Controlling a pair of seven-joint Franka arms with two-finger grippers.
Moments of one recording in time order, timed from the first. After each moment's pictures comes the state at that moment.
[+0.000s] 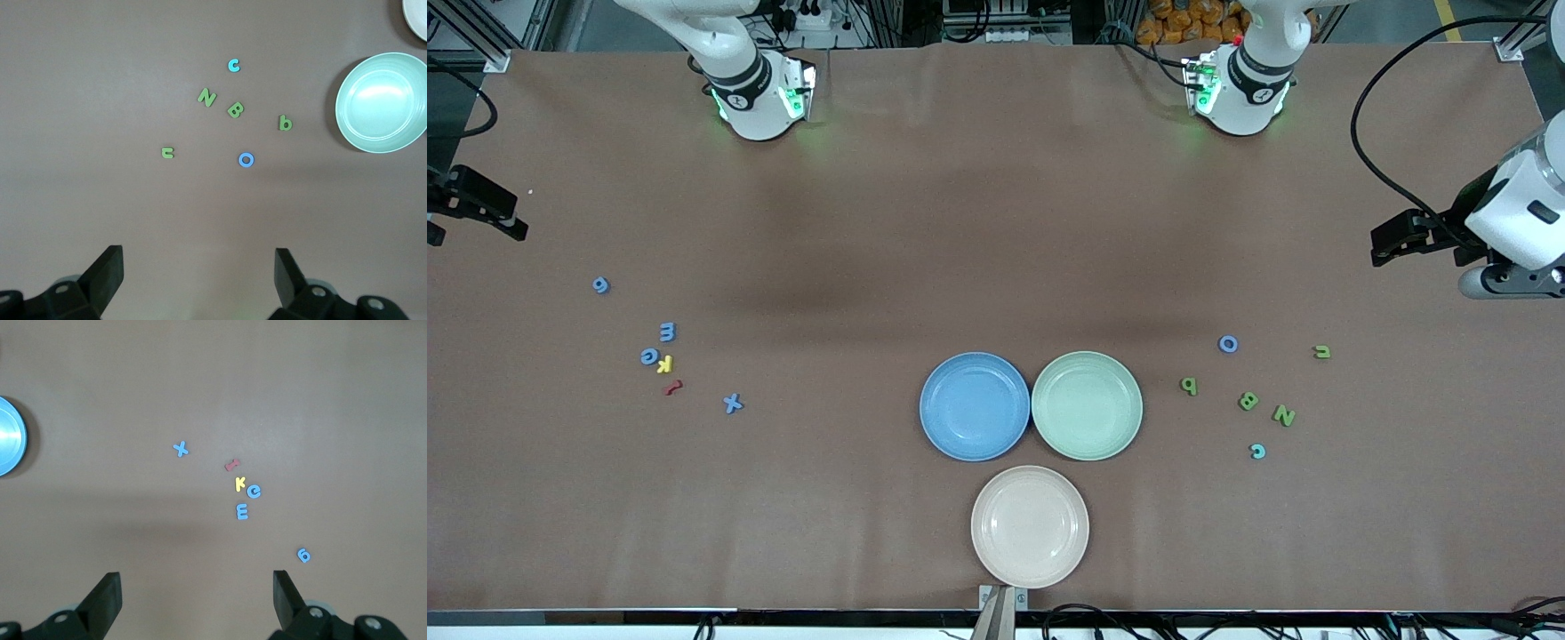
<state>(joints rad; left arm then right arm) 0.11 0.14 -0.24 -1.43 0.06 1.49 -0.10 -0.07 -0.04 -0.03 -1.60 0.02 1.61 -0.16</state>
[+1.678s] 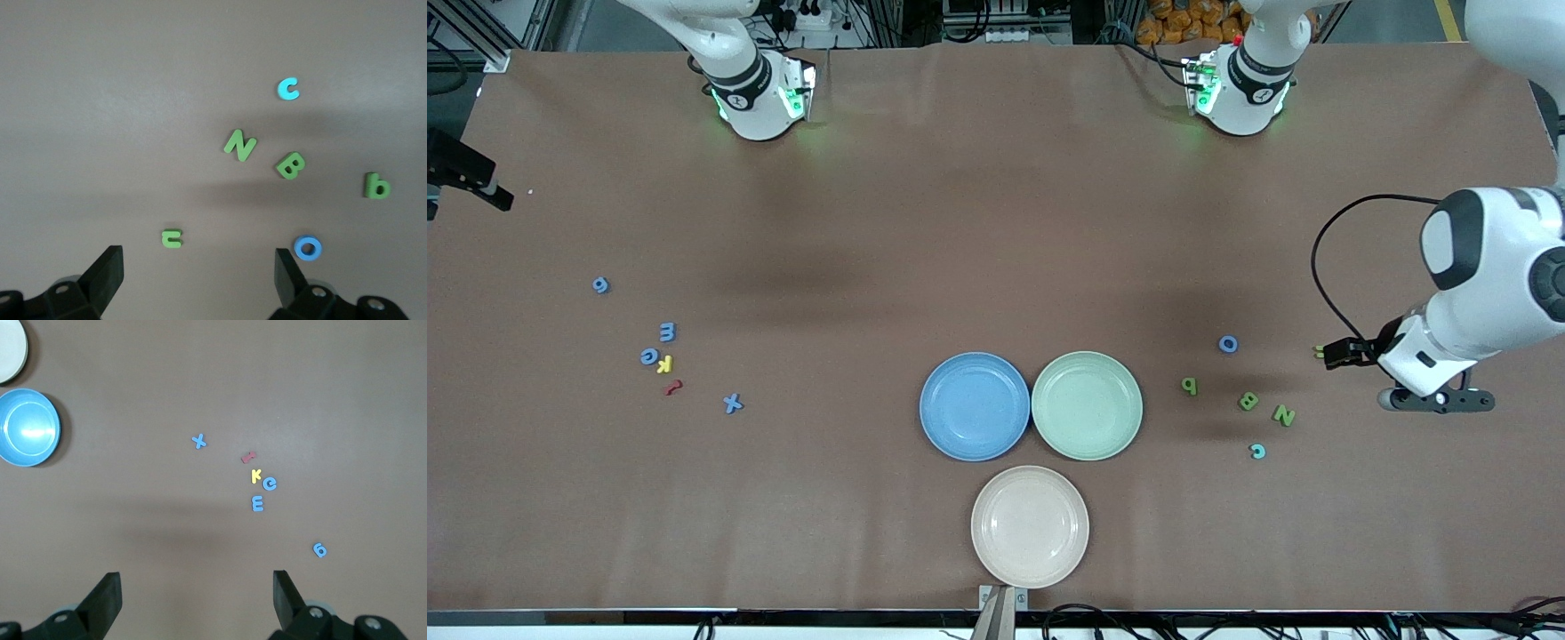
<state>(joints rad) 0.21 0.36 -0.22 -1.79 0.12 2.13 -0.02 -0.15 -0.11 -0.03 -1.64 0.12 1.57 -0.25</state>
